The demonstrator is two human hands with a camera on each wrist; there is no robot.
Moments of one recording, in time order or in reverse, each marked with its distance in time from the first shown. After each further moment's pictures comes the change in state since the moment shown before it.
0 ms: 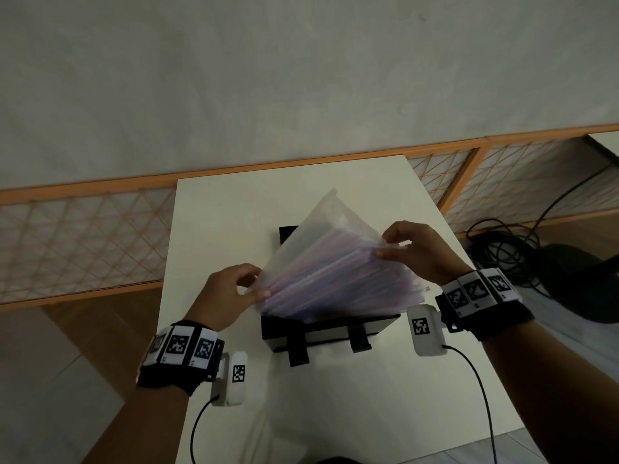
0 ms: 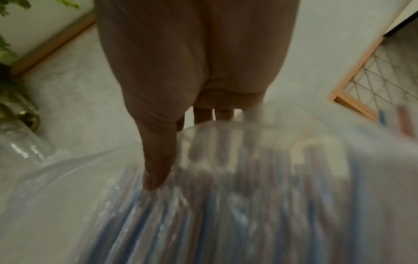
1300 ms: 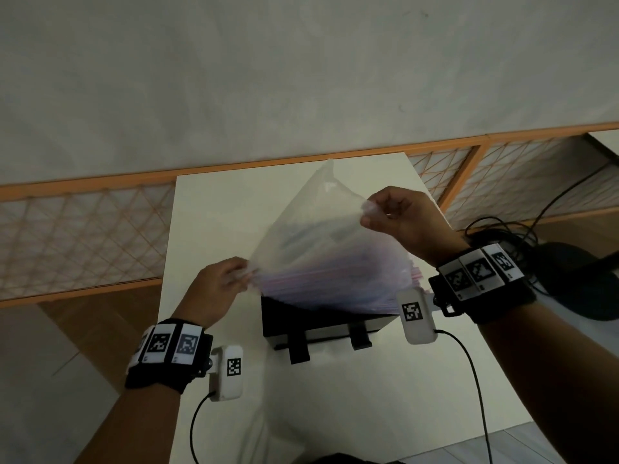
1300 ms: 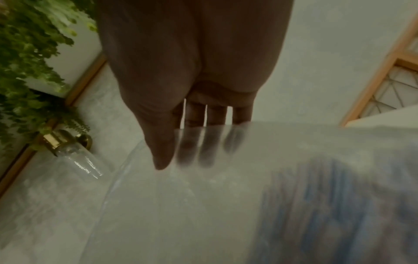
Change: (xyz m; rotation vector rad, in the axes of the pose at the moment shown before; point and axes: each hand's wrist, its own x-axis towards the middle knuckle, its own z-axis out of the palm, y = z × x) left_hand 0.002 -0.006 -0.011 -0.224 0.050 -0.048; right_hand 0.007 -0.056 0.000 0.212 -0.011 -0.146
